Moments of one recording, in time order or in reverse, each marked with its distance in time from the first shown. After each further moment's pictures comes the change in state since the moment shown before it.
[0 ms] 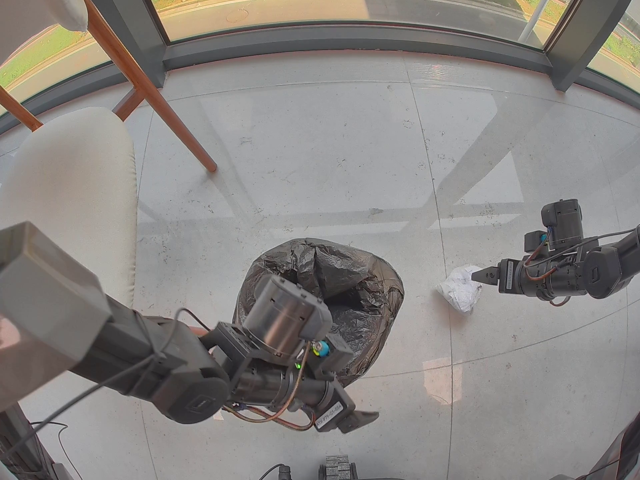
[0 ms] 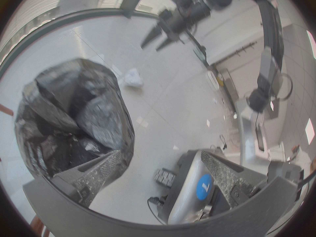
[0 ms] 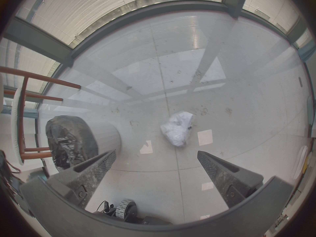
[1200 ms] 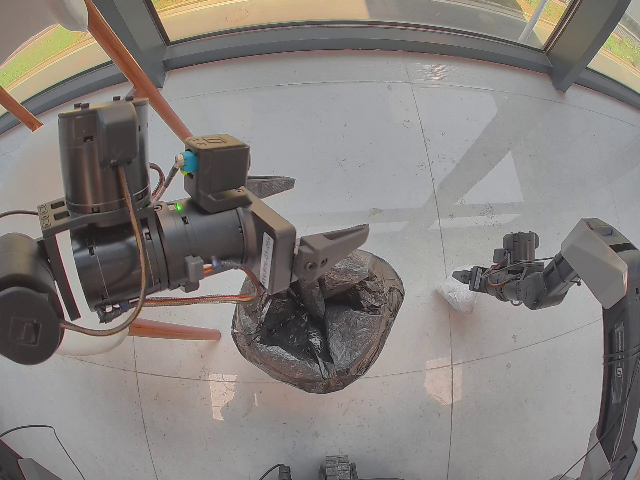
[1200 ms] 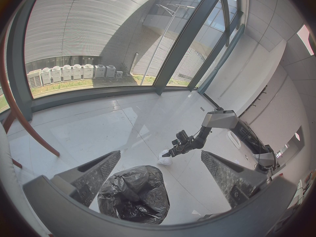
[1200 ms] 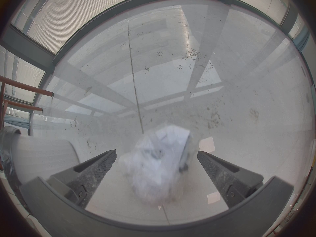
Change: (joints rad) left arm 0.097 -0.409 -0.087 -0.171 0.051 -0.105; right arm -0.120 0.619 -0.399 -0.320 0.049 0.000
